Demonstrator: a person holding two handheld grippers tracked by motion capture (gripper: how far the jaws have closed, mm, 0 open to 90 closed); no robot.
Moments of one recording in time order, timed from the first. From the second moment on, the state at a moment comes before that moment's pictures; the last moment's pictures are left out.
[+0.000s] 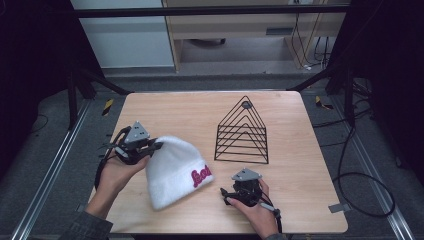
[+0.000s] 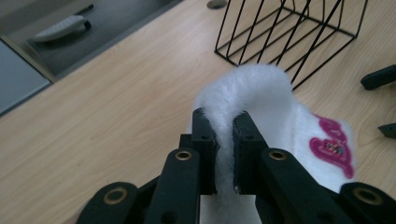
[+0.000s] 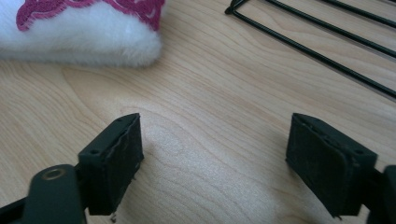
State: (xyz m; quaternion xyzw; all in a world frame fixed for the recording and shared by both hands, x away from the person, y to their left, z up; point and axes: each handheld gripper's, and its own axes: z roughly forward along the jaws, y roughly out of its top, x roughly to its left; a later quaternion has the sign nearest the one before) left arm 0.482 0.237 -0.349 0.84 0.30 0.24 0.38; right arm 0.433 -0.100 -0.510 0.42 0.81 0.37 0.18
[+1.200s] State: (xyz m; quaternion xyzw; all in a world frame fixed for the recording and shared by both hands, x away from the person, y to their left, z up) left arm 0.470 0.200 -0.219 0.83 0.21 0.30 0.42; right arm 0.414 -0.124 -0.381 0.34 0.79 0.44 0.24
